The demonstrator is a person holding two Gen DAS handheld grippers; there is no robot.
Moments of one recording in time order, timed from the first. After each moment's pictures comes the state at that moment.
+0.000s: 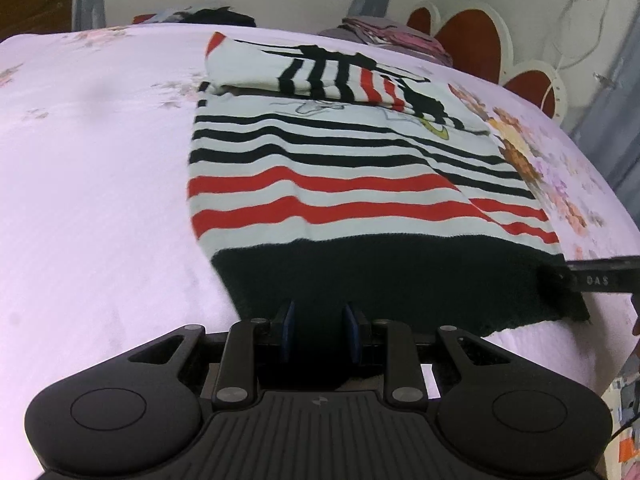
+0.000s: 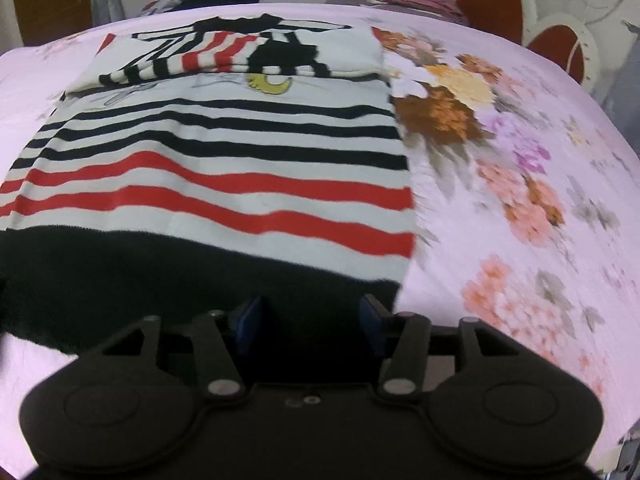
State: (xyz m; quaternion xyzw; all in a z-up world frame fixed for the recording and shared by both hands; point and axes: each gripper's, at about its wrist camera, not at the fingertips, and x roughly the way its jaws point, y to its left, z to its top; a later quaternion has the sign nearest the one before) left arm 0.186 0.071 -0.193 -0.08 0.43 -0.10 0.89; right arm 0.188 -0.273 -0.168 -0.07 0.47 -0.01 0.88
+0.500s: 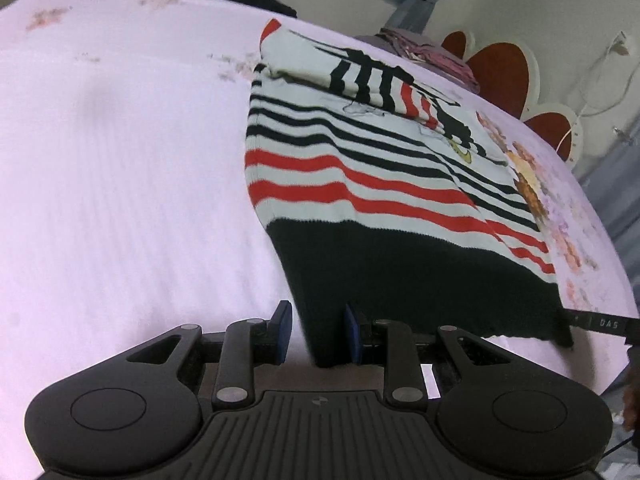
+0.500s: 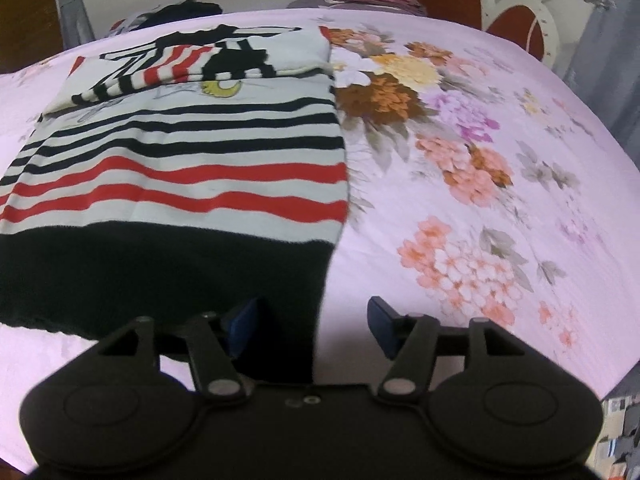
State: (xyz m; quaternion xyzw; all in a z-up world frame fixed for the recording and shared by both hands) left arm 0.168 0.106 -0.202 -0.16 0.44 -0.07 0.88; right arm 0.159 -0.305 -0.161 -0.02 0.47 -0.05 0.88
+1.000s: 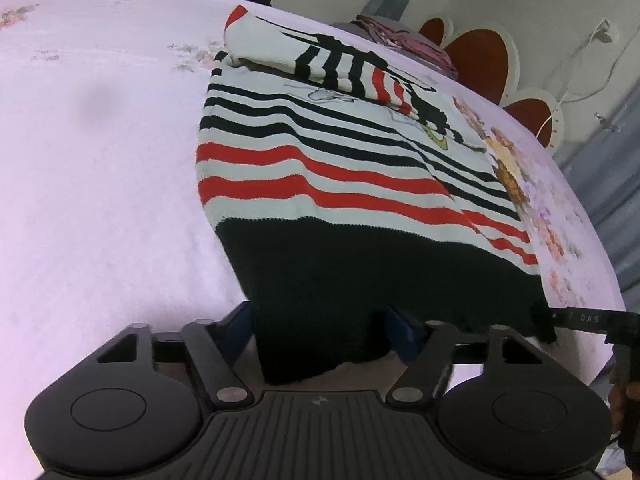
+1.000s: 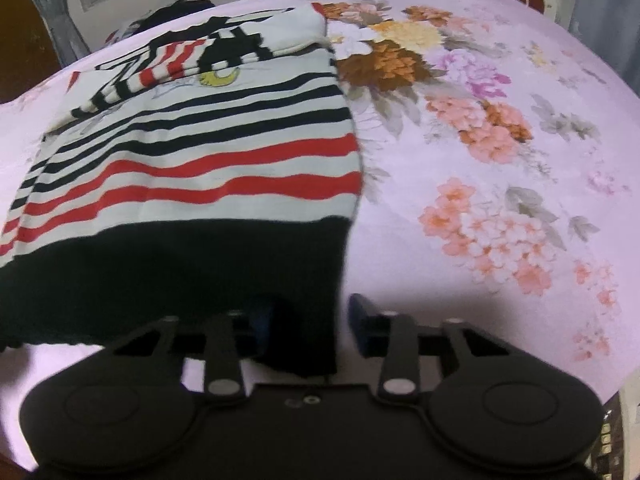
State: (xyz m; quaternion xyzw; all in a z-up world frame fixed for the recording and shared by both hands) left arm 0.187 0.088 -0.205 -0.16 0.45 -0.11 0.87; right arm 0.165 -0.305 -0.171 0.04 0.50 -0.02 0.87
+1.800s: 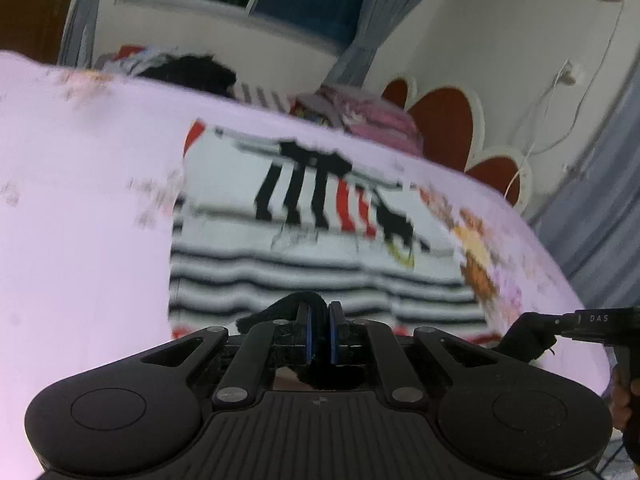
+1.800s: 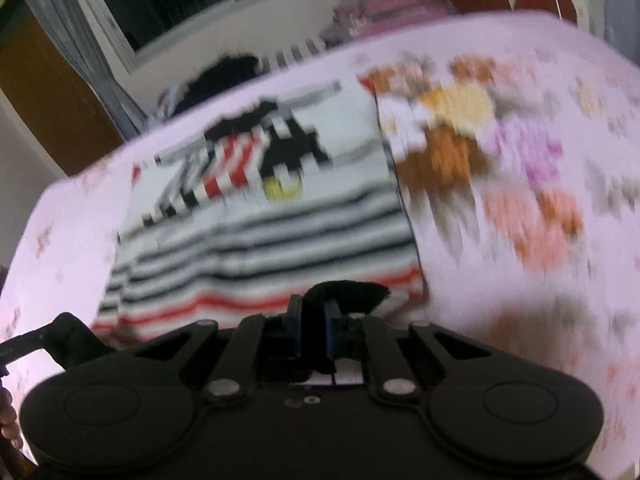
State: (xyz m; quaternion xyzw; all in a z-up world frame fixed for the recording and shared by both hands) left arm 0.265 0.104 -0.123 -0.16 0.34 -0.15 0.91; right arm 0.232 -0.324 -0.085 0.13 0.42 0.06 0.90
